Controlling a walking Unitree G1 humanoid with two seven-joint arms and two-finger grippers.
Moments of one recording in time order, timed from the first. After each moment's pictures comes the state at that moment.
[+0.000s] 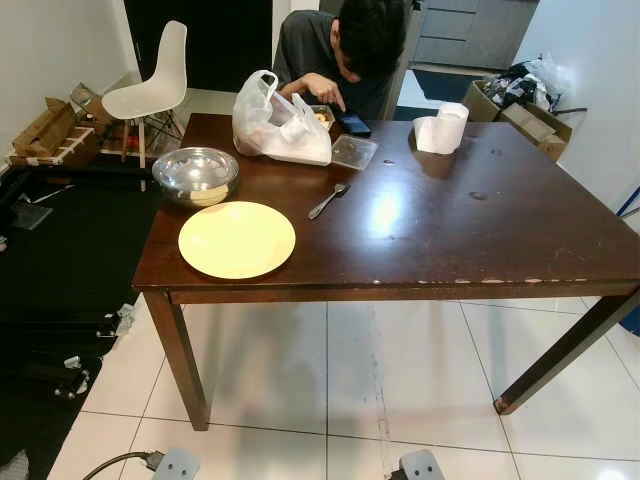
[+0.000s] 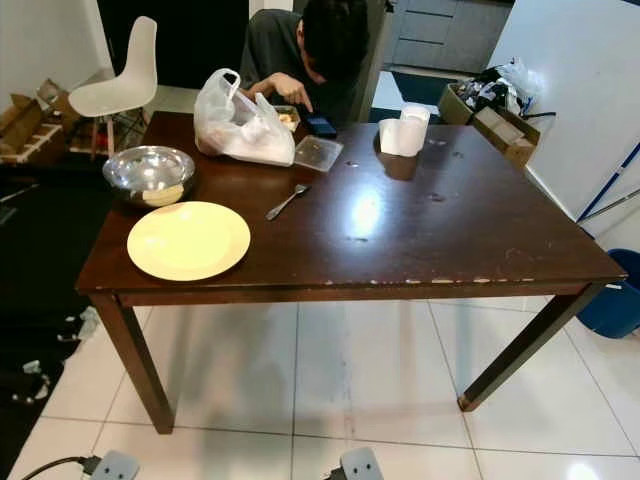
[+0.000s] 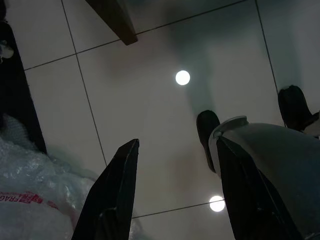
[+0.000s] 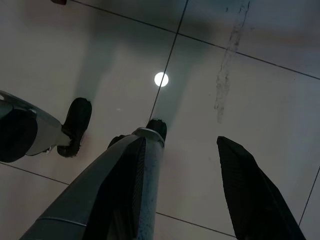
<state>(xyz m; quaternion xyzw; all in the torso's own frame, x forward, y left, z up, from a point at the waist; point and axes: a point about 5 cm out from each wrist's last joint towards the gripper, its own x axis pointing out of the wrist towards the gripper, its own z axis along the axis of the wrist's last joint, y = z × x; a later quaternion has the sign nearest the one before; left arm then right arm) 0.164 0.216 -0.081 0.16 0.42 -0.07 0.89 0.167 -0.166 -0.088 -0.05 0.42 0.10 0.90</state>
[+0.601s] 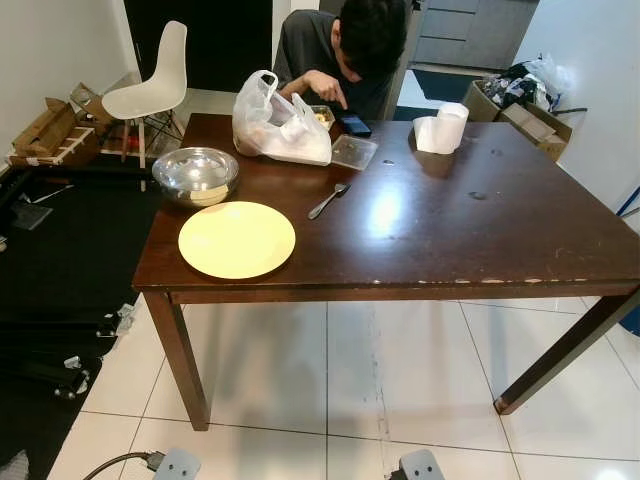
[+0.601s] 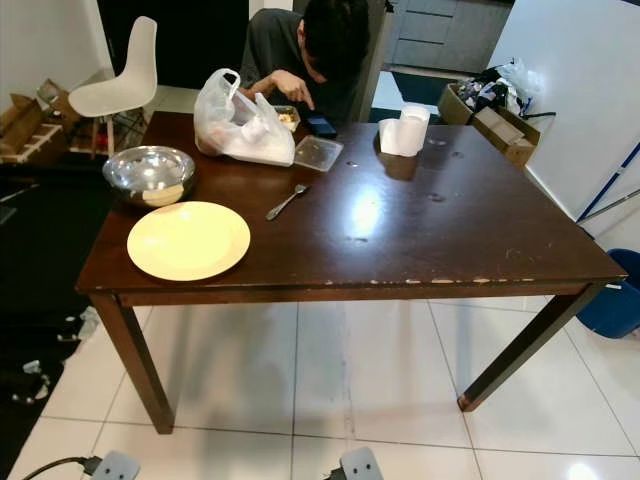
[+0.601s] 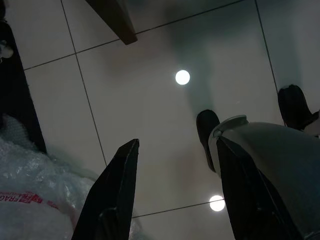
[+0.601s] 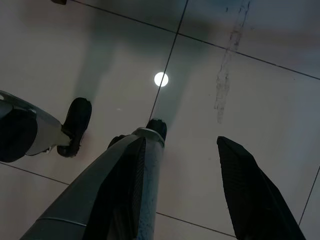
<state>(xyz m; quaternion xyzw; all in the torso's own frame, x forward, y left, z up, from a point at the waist) 0.164 0.216 -0.081 0.16 0.42 -0.07 0.89 0.167 -0.165 -0.088 -0.05 0.42 0.10 0.90</state>
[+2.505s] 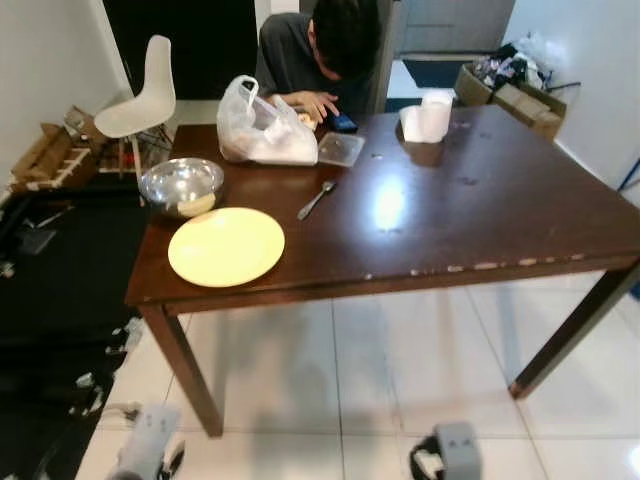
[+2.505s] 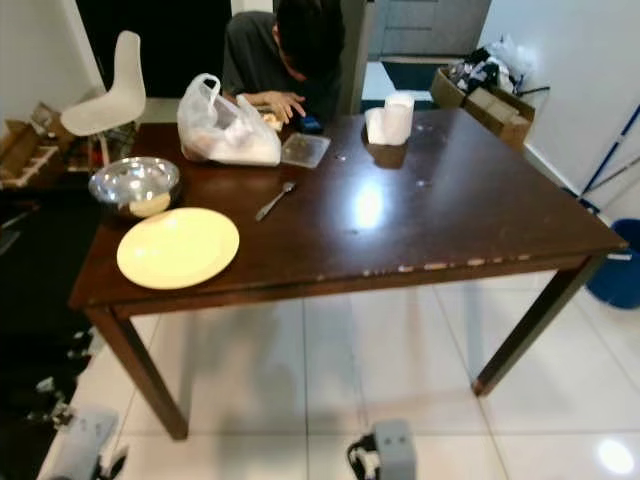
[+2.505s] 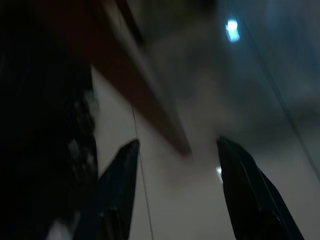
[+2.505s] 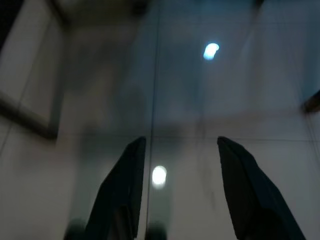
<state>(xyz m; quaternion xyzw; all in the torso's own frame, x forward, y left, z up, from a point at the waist) 0.247 0.241 0.005 0.14 0.19 -0.03 0.97 0.206 -0.197 -0.030 -0.01 0.18 -0.01 0.98</state>
